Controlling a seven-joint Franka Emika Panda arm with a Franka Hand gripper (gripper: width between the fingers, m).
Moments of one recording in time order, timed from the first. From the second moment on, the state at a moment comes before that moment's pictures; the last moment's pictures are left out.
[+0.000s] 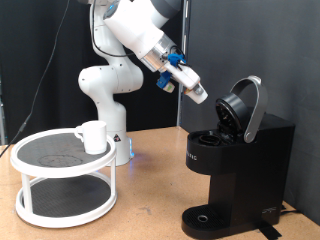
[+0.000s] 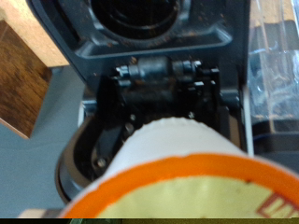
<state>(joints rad) 0.14 -0.33 -0.18 -2.39 0.89 2.13 2.07</state>
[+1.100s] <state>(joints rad) 0.14 -0.19 -0.11 -2.40 0.93 2.30 2.01</state>
